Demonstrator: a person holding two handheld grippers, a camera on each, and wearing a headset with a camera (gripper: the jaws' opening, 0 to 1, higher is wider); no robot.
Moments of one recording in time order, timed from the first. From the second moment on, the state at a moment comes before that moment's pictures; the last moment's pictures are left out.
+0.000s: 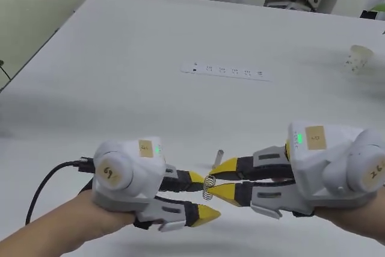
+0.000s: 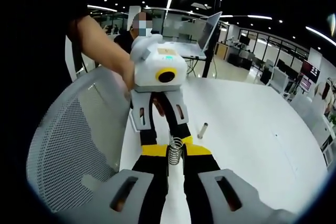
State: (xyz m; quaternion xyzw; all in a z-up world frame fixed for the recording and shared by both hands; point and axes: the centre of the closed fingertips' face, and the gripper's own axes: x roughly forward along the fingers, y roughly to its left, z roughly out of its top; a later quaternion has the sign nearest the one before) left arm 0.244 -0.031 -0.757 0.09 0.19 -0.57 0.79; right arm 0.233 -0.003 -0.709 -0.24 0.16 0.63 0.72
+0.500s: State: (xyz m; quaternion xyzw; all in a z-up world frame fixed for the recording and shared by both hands) left arm 0.253 -0.005 -0.752 0.07 0.19 -0.54 0.82; right arm 0.239 -0.005 -0.712 -0.25 0.16 0.63 0.72
